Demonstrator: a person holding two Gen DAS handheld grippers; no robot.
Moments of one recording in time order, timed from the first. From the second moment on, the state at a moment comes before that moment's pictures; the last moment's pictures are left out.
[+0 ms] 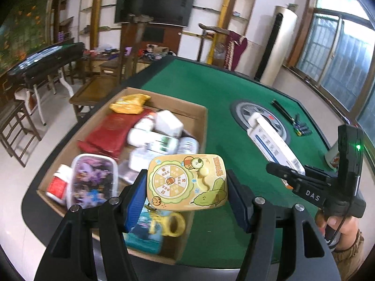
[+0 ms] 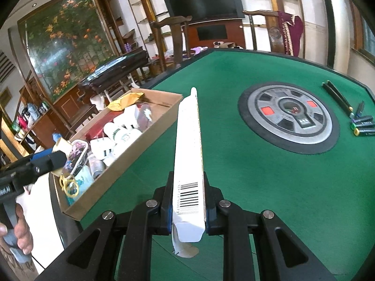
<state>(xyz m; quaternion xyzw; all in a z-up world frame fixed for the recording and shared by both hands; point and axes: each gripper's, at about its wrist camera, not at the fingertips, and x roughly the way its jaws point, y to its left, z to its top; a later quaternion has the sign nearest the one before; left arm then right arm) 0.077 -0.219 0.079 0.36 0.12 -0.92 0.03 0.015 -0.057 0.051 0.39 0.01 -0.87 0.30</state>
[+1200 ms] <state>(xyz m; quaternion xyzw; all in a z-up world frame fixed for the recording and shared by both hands) 0.021 -0.262 0.058 0.38 0.04 -0.91 0.15 -0.065 -0.174 0.052 0.40 0.12 -0.83 0.36</state>
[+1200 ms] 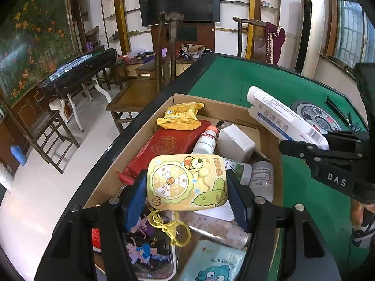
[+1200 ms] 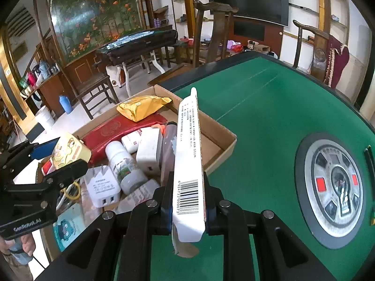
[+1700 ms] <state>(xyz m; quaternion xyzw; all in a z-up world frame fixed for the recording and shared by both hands) 0.011 -0.268 0.048 0.40 0.05 -0.90 0.16 -0.088 -0.195 0.042 0.41 0.14 -0.82 0.38</state>
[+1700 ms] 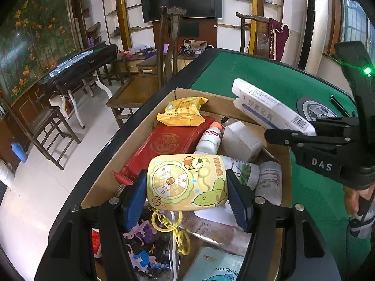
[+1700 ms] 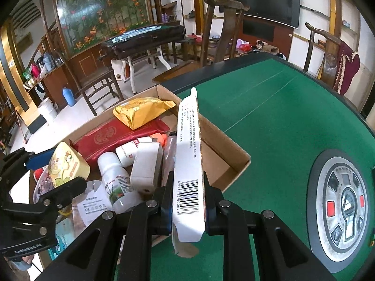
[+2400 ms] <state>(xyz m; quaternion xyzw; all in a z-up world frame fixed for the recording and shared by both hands) 0.007 -0.287 0.046 0.39 0.10 -0.90 0.13 -0.102 -0.210 0.029 0.41 0.15 -0.82 0.37</state>
